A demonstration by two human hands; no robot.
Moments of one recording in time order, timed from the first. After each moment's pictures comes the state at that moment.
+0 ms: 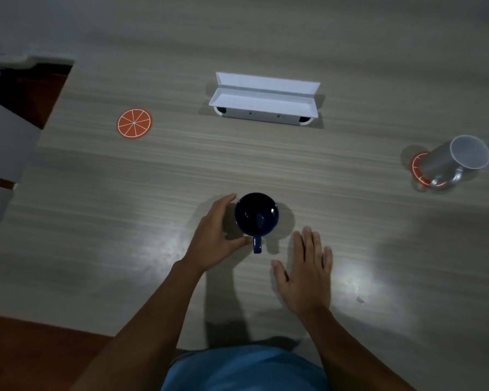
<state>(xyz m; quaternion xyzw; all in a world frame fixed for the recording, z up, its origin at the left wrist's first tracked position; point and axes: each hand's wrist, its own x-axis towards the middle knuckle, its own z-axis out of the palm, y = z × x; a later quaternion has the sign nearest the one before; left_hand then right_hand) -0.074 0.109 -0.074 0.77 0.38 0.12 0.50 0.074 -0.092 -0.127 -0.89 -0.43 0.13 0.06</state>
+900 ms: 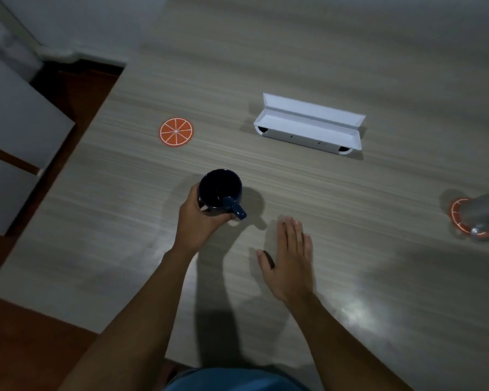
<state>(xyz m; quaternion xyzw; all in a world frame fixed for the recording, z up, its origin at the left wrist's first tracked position) -0.121 0.198 -0.067 0.60 0.51 0.31 0.53 0.040 0.028 -0.091 -0.83 -0.51 0.20 0.08</state>
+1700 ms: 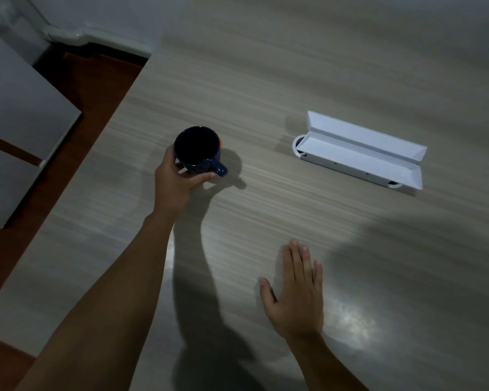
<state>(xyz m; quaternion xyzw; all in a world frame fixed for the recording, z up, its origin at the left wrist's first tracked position) -0.162 0.380 -0.086 0.58 0.53 0.38 0.48 0.001 0.086 -0.130 -0.84 -0.52 0.15 0.06</state>
